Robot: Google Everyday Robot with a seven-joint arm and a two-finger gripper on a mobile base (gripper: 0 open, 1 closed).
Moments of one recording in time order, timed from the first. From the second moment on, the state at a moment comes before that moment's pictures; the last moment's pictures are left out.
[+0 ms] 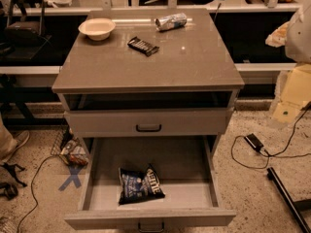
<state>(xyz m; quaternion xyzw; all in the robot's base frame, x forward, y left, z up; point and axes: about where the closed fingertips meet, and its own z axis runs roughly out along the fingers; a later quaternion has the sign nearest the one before) 0.438 -0.217 0.977 -0.60 0.78 -0.03 0.16</state>
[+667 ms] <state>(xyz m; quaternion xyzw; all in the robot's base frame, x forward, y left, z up) 0.436 -0.209 0.920 -0.58 0.79 0.03 0.18</state>
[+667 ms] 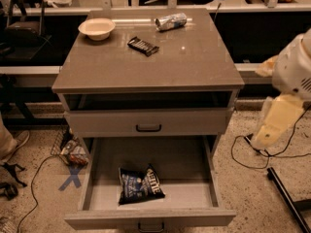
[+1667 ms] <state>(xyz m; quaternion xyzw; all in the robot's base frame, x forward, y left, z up) 0.429 -0.145 0.731 -0.50 0.81 0.21 0.22</state>
